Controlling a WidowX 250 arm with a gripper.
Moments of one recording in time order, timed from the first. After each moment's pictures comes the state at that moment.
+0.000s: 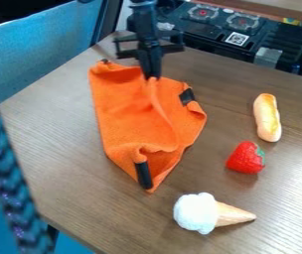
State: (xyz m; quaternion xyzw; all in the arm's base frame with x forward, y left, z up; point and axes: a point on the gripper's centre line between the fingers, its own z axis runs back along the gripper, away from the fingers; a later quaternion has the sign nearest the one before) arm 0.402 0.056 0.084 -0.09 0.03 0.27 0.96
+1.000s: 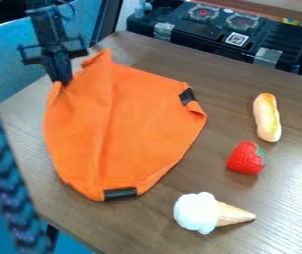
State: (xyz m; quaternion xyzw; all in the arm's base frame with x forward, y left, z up) arm 0.326 0.169 0.077 -0.10 0.05 0.28 0.95
